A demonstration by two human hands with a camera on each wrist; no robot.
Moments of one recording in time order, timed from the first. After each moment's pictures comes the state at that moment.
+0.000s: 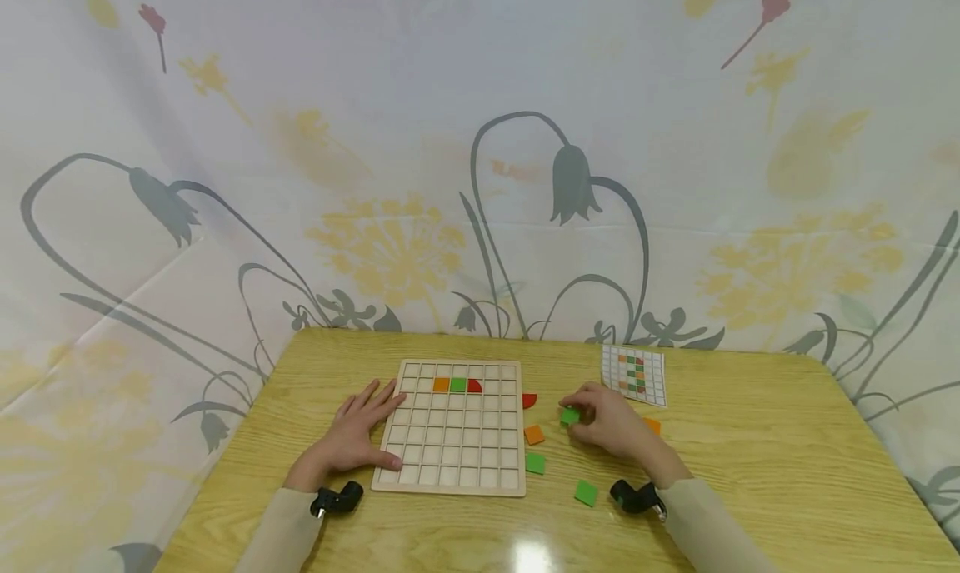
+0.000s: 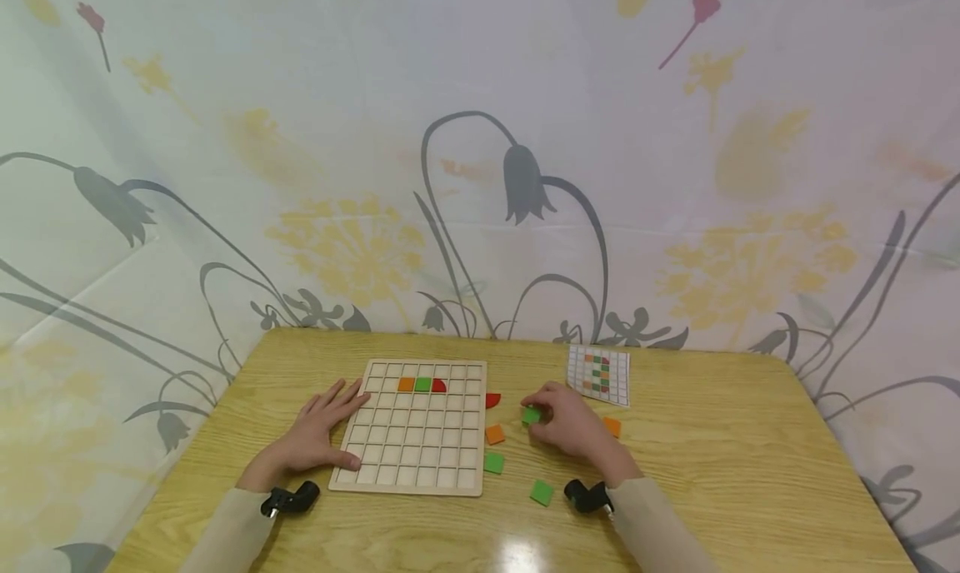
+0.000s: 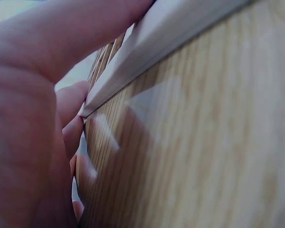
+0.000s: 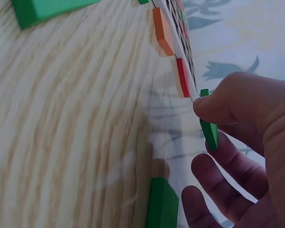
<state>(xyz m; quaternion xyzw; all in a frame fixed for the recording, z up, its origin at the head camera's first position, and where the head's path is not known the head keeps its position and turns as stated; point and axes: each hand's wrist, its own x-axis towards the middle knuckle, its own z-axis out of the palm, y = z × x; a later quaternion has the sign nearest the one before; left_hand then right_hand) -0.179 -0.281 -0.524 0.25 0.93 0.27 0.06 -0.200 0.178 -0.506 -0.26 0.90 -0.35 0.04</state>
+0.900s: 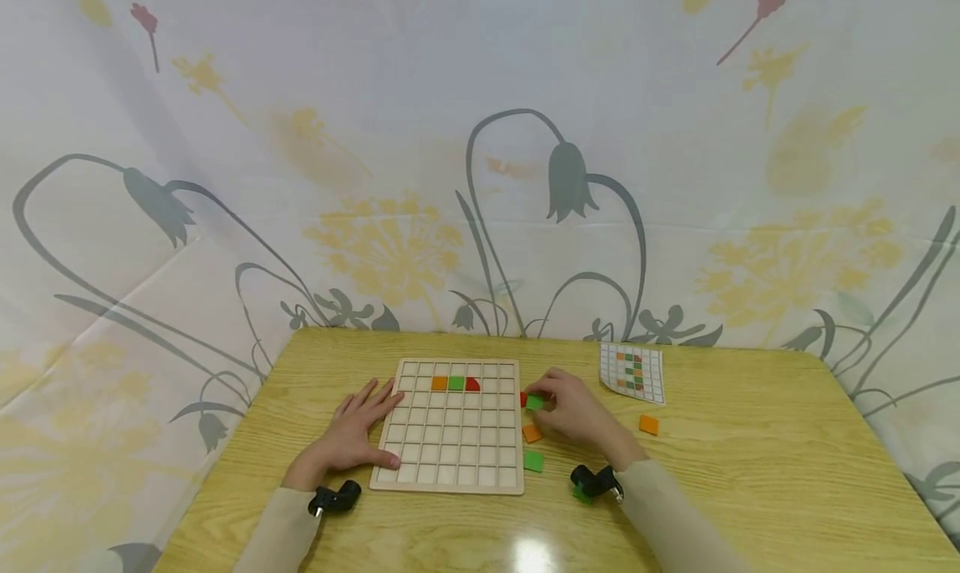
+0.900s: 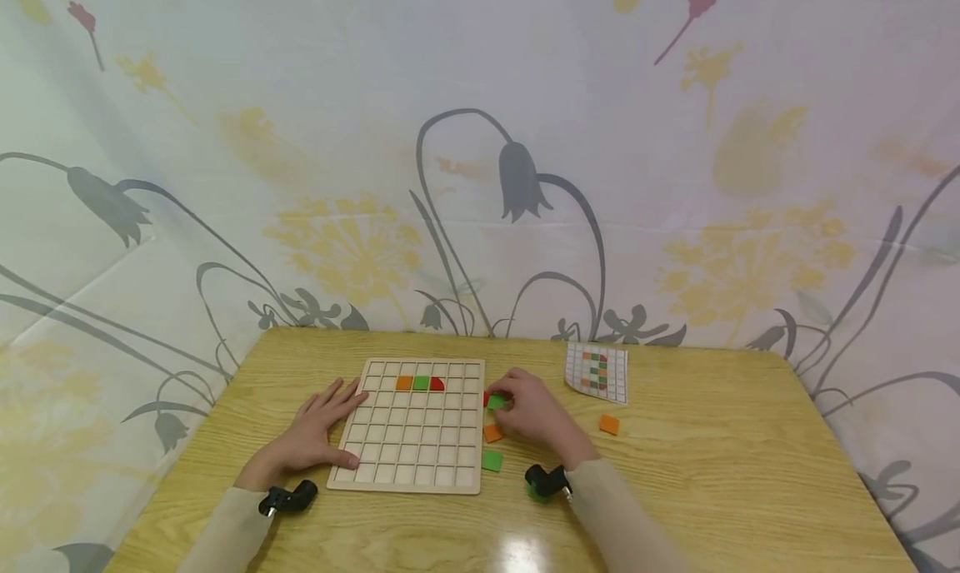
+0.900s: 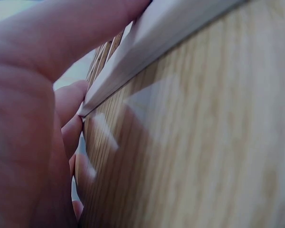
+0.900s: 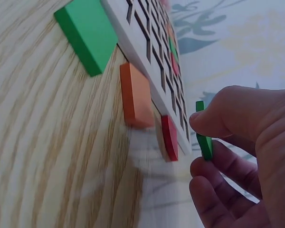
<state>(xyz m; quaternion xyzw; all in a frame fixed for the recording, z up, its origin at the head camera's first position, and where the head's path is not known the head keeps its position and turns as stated) -0.177 -0.278 -0.520 0.26 0.93 0.27 0.05 -0.215 0.129 -0.502 -0.28 0.89 -0.35 0.02</state>
